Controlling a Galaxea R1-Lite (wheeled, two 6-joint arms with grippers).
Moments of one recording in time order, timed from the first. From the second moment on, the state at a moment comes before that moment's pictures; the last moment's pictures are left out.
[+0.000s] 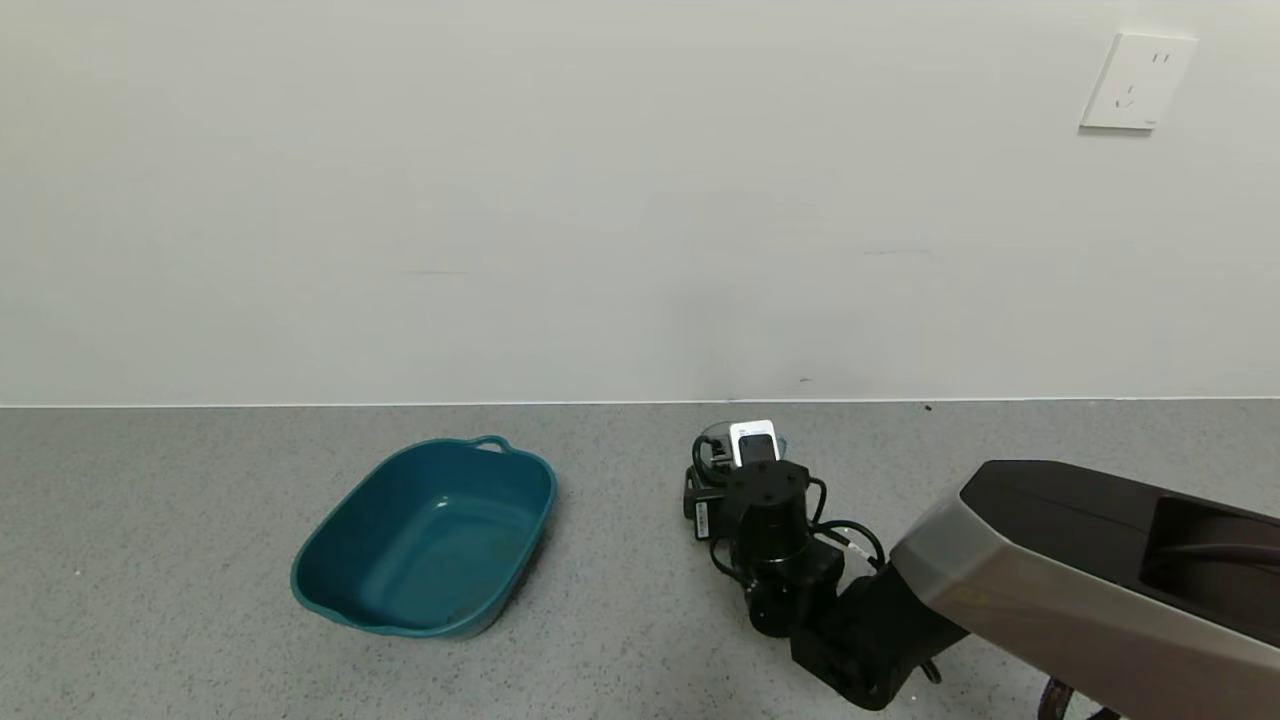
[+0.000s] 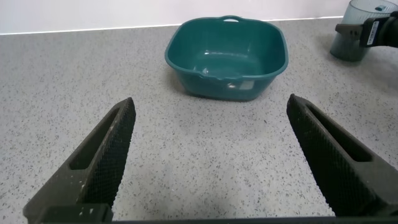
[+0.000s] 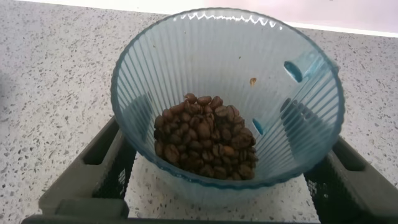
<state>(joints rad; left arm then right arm) 0.00 0.00 0.00 0.00 0.00 0.00 0.72 2.42 -1.15 -1.07 -0.61 0.11</state>
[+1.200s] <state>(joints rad) 0.00 0.00 0.00 0.00 0.00 0.00 0.74 2.15 -0.88 -0.87 -0.46 0.11</state>
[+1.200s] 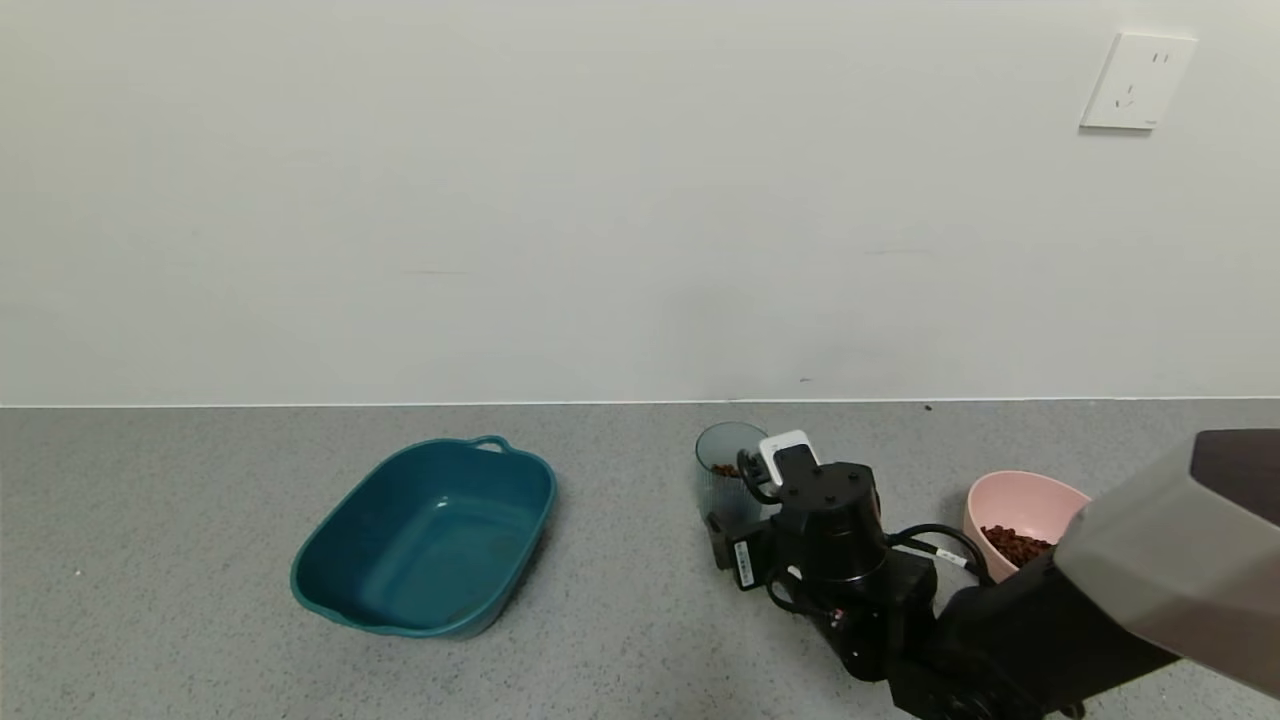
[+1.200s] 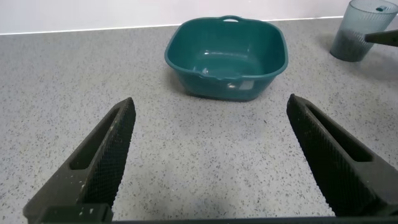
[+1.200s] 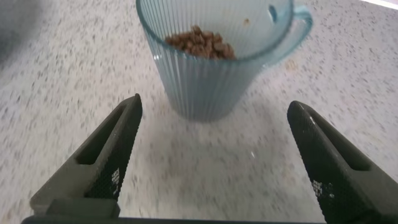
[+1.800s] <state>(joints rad) 0.00 0.00 0.00 0.00 0.00 0.00 0.73 1.73 -0.68 -0.55 -0.38 0.11</state>
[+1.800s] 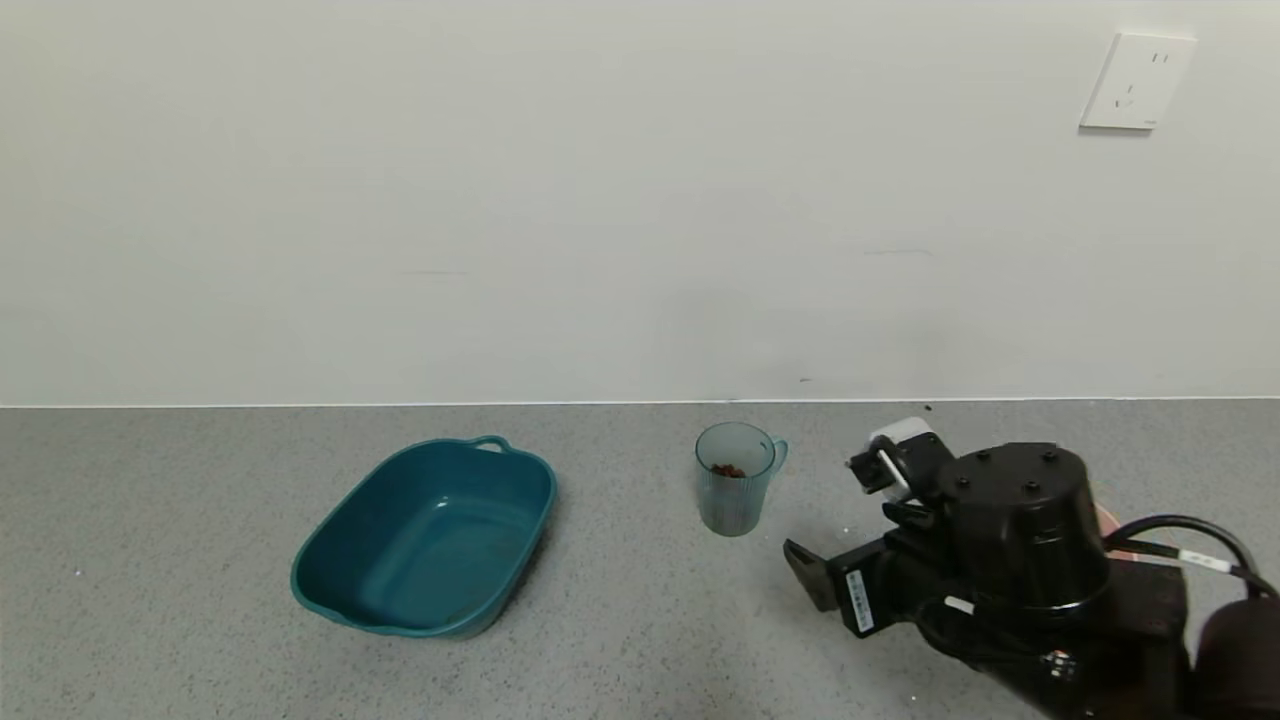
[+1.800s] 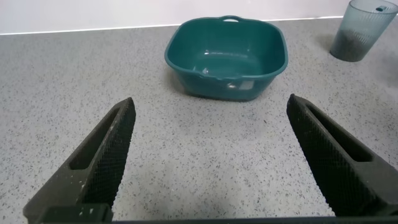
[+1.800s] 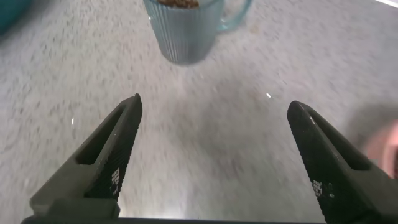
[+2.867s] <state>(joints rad) 0.00 0.00 0.00 0.00 0.00 0.00 0.46 0.57 -0.63 0.55 -0.44 0.07</state>
